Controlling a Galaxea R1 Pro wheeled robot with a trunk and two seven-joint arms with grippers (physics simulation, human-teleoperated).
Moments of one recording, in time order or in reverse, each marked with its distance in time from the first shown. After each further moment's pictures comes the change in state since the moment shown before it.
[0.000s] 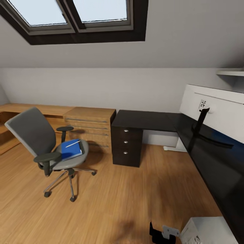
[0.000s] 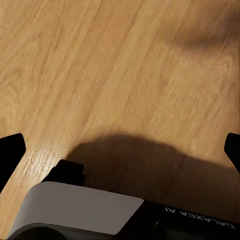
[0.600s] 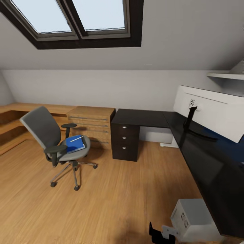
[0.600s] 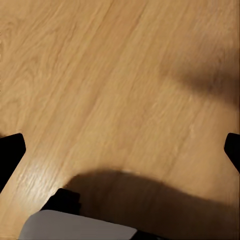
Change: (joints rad) left arm 0.000 -0.005 -0.003 0.003 0.002 -0.142 0.003; right arm 0.000 0.003 0.002 -0.001 0.000 0.001 0.000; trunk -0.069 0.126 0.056
